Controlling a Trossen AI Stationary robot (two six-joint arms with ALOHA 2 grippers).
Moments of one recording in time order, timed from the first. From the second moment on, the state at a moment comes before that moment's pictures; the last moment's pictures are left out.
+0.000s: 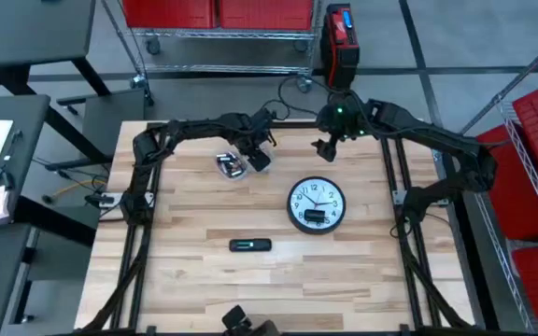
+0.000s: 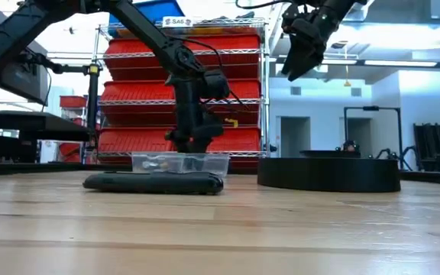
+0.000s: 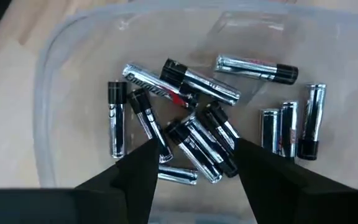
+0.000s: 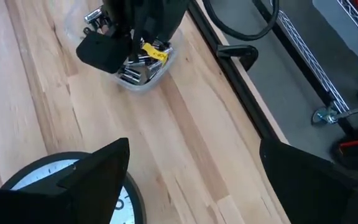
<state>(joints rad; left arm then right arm) 0.54 2.08 1.55 -0.65 -0.09 -0.14 -0.50 1.38 1.34 -0.79 0.05 -0.13</state>
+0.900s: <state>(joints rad) 0.53 2.13 1.57 -0.69 -0.04 -0.30 -0.48 1.38 1.34 -0.79 0.05 -0.07</state>
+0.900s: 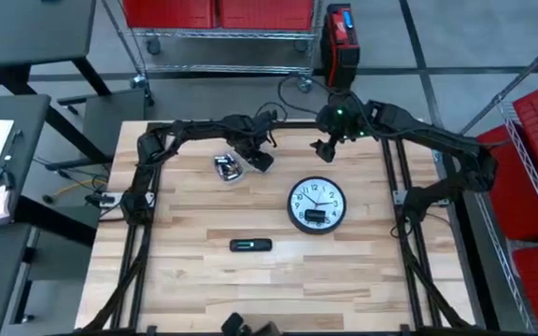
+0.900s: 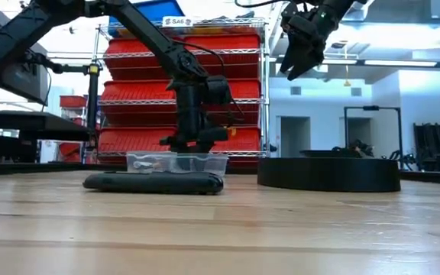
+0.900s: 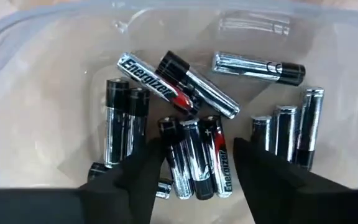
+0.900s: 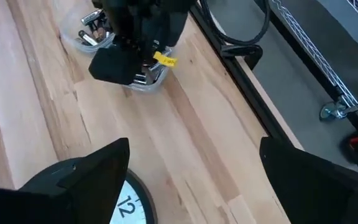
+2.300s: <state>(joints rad) 0.53 2.14 1.66 -0.74 0.00 -0.17 -0.49 1.38 1.34 -0.79 0.05 -0.09</state>
